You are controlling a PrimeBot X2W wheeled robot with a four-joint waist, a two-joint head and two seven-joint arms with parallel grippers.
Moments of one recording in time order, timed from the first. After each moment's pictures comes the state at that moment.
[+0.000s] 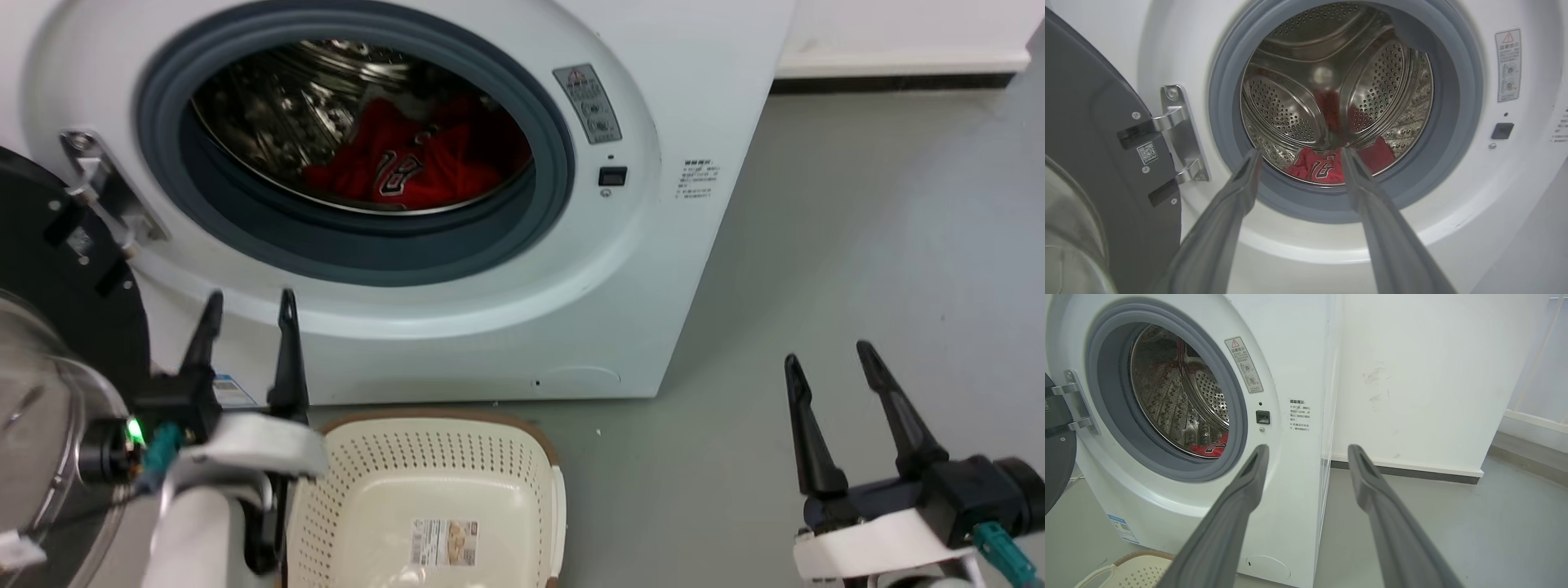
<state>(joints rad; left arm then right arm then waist) -0.19 0.09 0.07 0.21 -0.07 -0.06 -0.26 0.05 -0.05 0.05 -0.05 0.01 0.13 -0.26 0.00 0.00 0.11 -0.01</state>
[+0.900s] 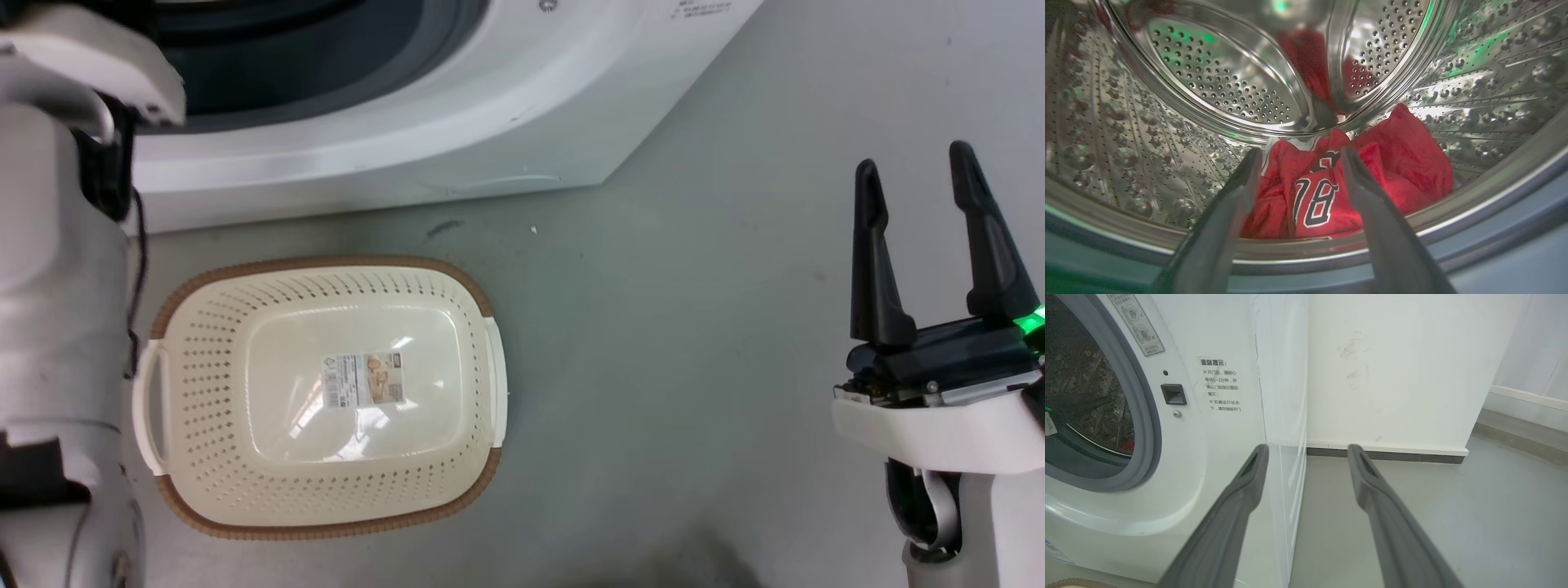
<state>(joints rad) -1.04 0.31 0.02 0.77 -0.07 -0.13 -0.26 -0.23 -0.05 0.03 -0.21 0.07 0.13 -0.26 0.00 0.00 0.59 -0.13</state>
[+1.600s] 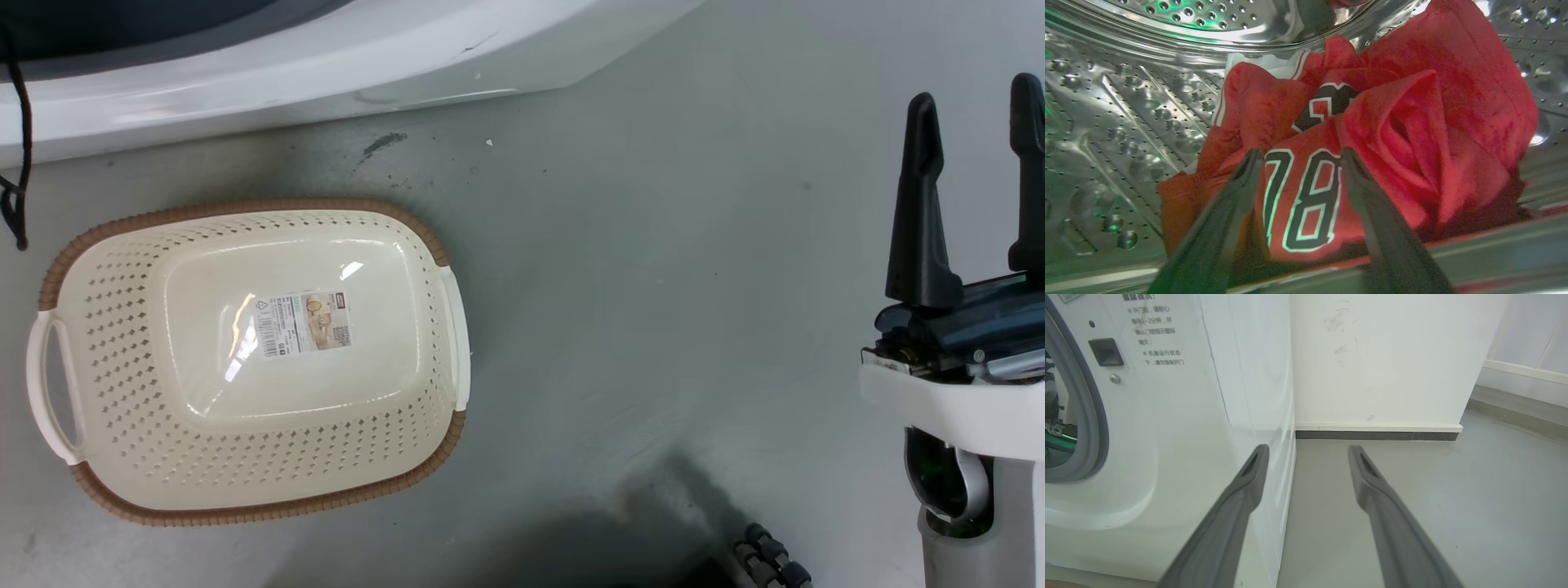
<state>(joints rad) -1.54 0.43 -0.29 1.09 -0.25 -0.13 0.15 -0.30 -0.05 0.02 -0.28 0.14 0.13 -0.26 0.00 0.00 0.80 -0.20</state>
